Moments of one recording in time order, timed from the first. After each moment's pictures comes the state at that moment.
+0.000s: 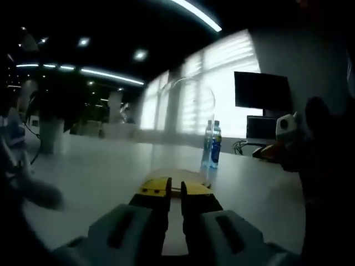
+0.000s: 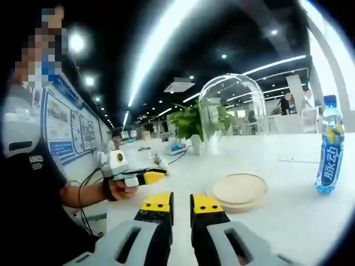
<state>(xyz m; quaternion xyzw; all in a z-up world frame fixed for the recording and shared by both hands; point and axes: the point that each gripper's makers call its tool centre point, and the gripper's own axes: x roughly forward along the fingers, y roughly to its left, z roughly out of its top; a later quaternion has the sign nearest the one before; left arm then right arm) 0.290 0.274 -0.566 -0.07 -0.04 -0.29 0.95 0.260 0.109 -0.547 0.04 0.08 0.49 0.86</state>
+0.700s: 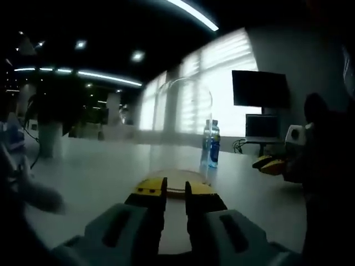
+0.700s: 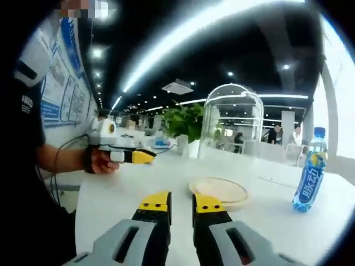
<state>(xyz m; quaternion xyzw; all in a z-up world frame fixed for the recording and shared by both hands) 0.289 0.270 -0.565 -0.05 -0.04 -0.30 0.95 0.250 0.100 -0.573 -0.07 0.00 0.43 0.90</state>
